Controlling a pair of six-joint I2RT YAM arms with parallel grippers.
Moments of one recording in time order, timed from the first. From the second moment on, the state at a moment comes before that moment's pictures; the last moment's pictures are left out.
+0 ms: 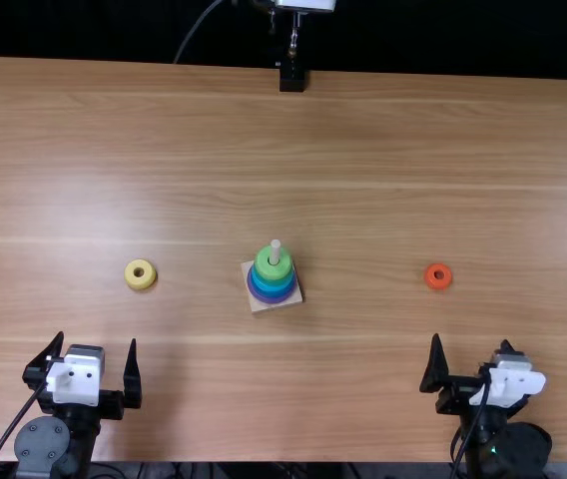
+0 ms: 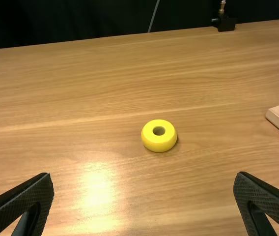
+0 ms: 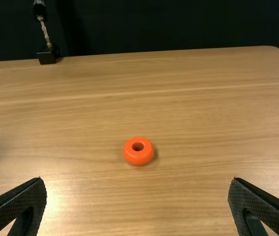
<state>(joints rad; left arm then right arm) -0.07 0.01 0.11 -0.39 -0.01 0.05 -0.07 0.01 0.10 -0.31 -0.01 0.00</state>
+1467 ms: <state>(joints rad) -0.06 0.02 0.14 -0.44 0.00 0.05 -0.07 0.01 0.10 -0.31 -0.01 0.00</state>
